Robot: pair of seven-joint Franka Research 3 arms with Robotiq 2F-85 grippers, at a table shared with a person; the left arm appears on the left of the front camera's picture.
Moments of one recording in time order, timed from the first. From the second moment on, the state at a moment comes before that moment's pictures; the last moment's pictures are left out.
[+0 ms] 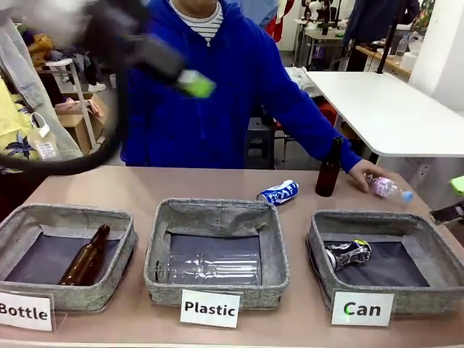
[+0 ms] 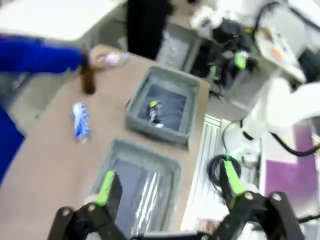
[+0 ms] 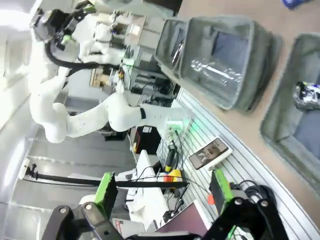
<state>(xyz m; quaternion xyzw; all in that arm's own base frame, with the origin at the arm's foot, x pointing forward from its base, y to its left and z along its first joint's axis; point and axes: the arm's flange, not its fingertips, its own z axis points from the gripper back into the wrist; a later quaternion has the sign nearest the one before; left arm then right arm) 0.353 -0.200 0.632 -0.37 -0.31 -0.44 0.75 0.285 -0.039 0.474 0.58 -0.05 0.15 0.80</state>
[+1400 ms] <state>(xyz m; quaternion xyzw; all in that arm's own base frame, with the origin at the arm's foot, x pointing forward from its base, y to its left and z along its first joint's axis) 0.236 0.132 0.475 -0.59 -0.20 -0.13 0.77 0.316 -0.025 0.475 0.66 -0.02 0.12 0.74</state>
